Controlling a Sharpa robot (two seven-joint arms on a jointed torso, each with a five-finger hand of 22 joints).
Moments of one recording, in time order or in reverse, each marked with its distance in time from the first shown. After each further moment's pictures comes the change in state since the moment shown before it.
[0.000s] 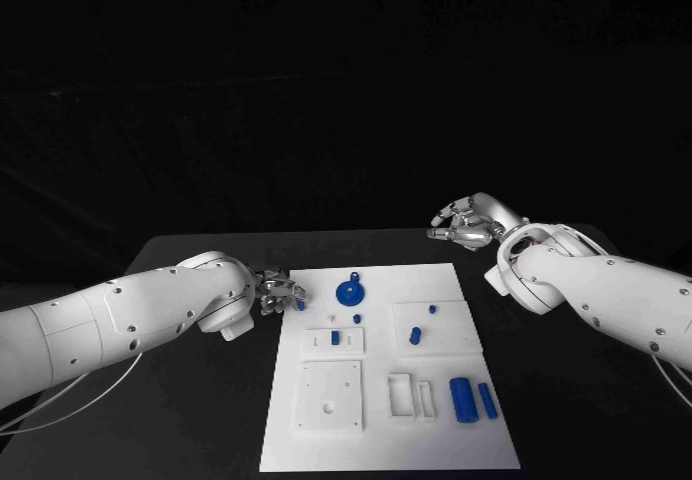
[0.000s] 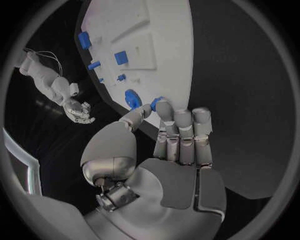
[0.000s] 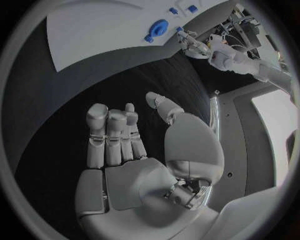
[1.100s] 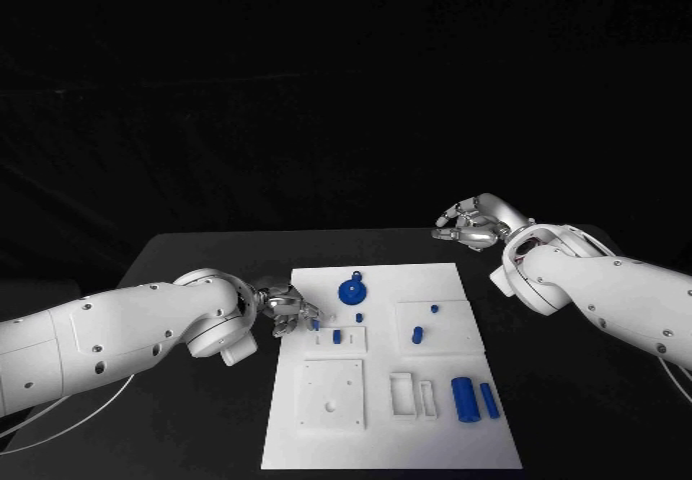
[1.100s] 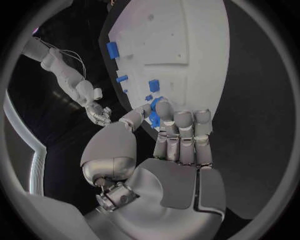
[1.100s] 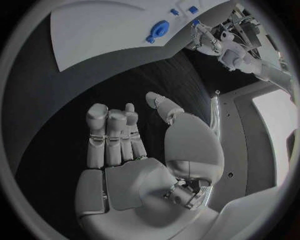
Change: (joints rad) left arm -0.004 -0.117 -0.027 0.231 0.105 -0.018 0.077; left_hand 0.004 -0.004 -0.003 -0.003 0.003 0.003 -0.003 0.008 0.000 0.005 0.003 -0.004 -0.002 0.008 0.003 0.000 -0.003 0.000 0.005 -0.002 0.000 0.000; right arm -0.003 -0.010 0.000 0.000 0.005 0.003 0.002; right_hand 0.000 0.000 0.000 0.000 0.000 0.000 0.004 0.000 0.001 0.000 0.000 0.000 -0.001 0.000 0.000 0.000 0.001 0.000 -0.002 -0.002 0.000 0.001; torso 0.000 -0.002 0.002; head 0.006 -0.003
